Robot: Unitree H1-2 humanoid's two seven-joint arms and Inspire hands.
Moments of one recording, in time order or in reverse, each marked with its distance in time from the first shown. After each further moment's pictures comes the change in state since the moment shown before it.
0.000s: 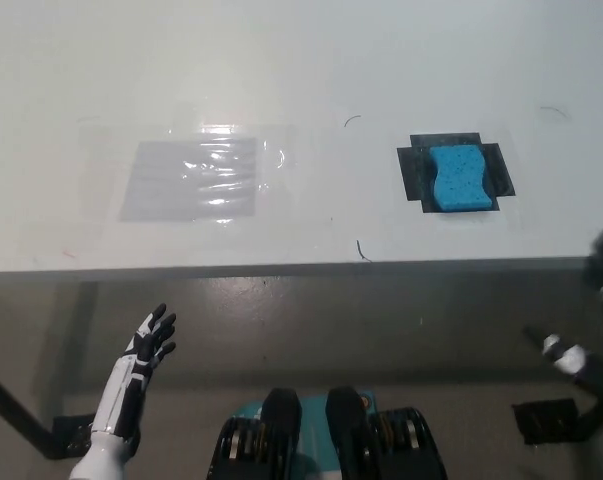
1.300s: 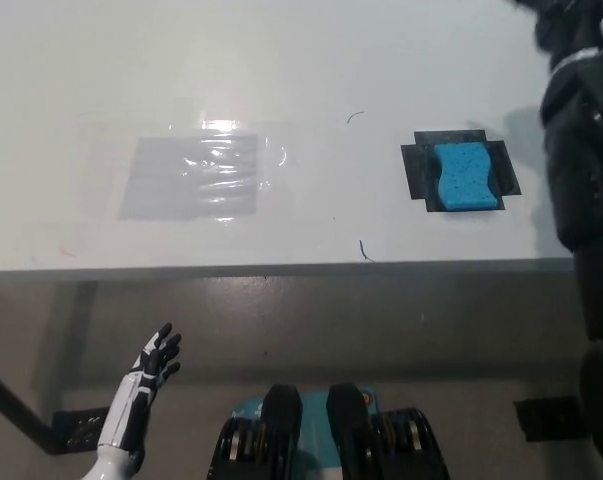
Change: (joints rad) left_arm 0.004 -0.004 -0.005 0.067 0.005 -0.005 -0.006; right_arm -1.058 -0.010 -0.047 1.064 0.031 0.249 -0.159
